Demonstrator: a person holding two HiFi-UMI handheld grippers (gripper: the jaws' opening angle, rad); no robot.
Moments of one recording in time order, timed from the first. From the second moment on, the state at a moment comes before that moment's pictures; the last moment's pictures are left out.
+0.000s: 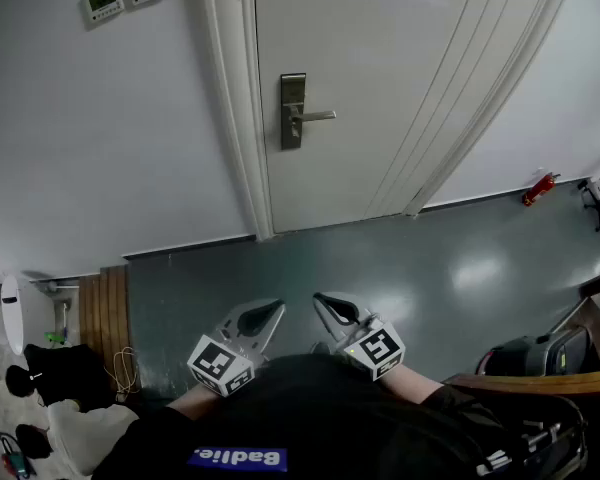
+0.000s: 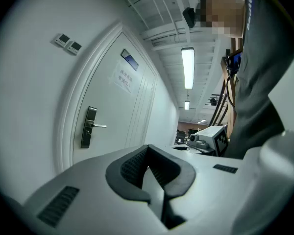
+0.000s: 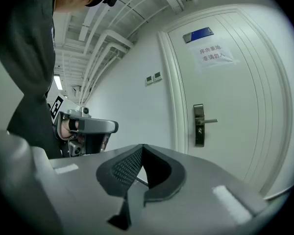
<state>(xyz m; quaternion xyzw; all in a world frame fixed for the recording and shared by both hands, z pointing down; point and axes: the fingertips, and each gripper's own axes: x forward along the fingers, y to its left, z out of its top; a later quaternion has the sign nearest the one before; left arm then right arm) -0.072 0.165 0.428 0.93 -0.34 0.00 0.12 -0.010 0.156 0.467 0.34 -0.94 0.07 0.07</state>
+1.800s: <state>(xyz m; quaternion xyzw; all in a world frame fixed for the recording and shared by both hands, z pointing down) -0.036 -0.107 0.465 0.90 -0.41 0.02 0.13 0.061 -0.035 0.508 0.39 -0.91 0.11 0.12</state>
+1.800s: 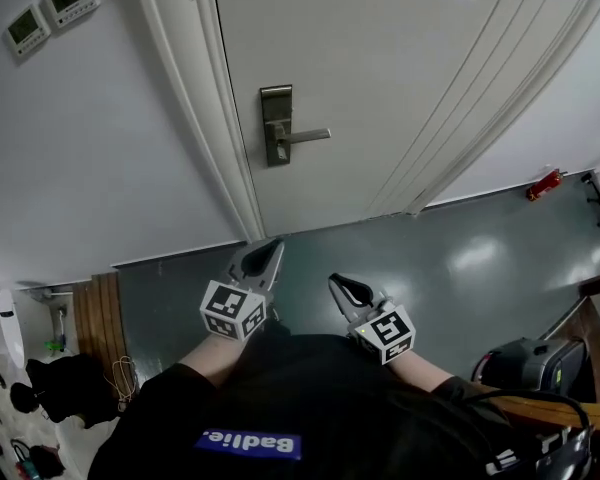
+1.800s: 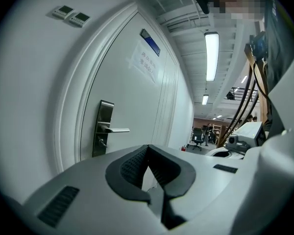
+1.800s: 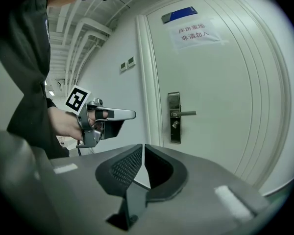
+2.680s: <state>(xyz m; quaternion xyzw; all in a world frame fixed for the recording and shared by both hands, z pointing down) -0.038 -0.325 0.562 0.83 -0.49 0.02 0.28 0.098 -0.155 0.517 0.42 -0.89 0.14 0.14</state>
